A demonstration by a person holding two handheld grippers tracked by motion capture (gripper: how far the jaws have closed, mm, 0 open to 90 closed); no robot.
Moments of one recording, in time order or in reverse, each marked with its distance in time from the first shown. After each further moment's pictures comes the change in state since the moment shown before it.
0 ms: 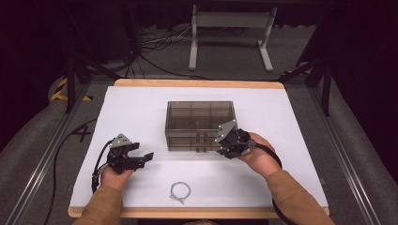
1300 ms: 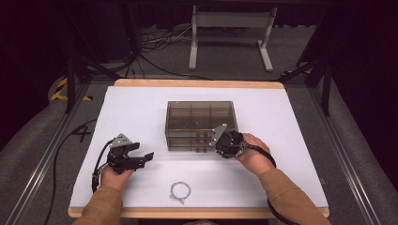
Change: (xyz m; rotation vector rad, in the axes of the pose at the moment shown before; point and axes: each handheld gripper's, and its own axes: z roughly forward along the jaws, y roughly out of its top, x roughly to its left) left arm 0.000 0.000 0.000 0.000 -0.003 0.002; right arm 0.001 0.005 0.023 0.102 -0.036 -0.063
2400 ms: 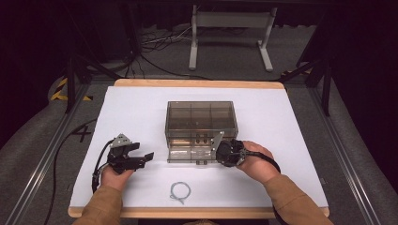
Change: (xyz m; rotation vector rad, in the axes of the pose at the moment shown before) left arm 0.000 0.000 0.001 0.003 0.000 -0.004; right arm 0.026 0.002 -0.011 0.082 0.110 -0.033
